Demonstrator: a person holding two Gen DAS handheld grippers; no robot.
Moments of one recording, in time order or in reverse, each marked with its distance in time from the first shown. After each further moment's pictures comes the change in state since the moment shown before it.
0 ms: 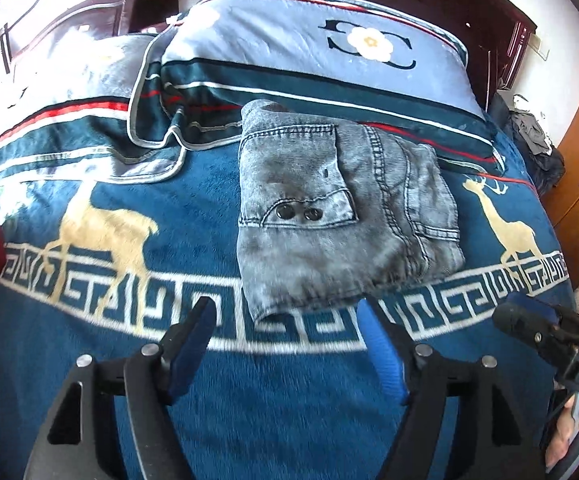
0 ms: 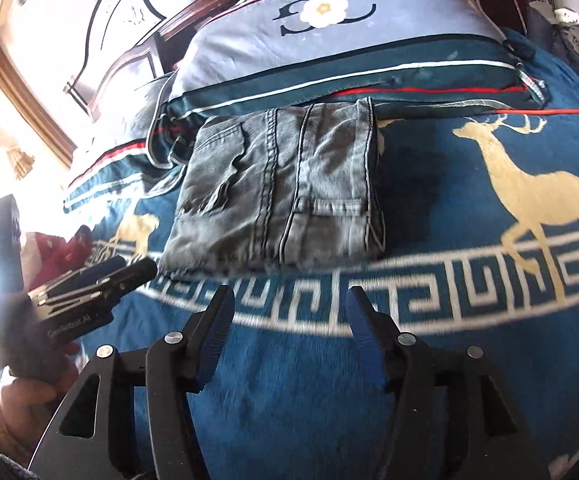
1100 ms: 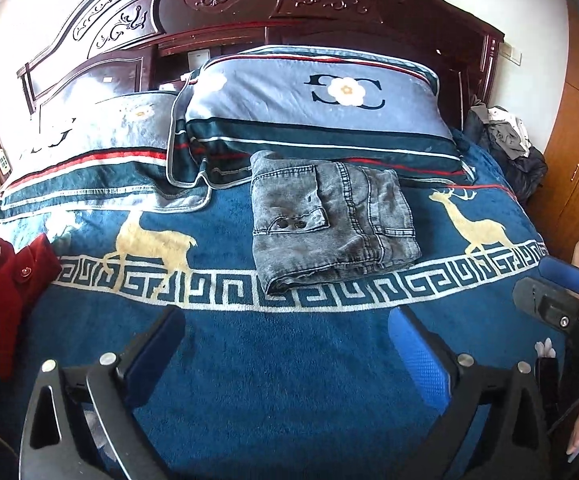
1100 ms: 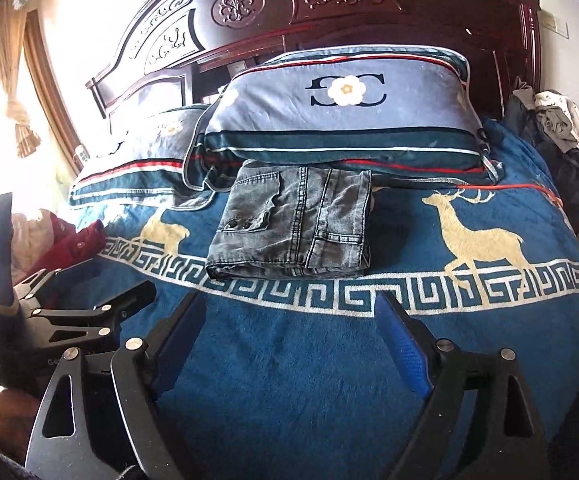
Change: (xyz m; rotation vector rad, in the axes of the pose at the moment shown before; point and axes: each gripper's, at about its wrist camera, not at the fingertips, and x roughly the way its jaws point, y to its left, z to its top) left arm -0.101 -0.021 -0.039 0.057 -0.149 0.055; right arm -0.101 0.067 -0.034 -0.149 -0.177 -0.111
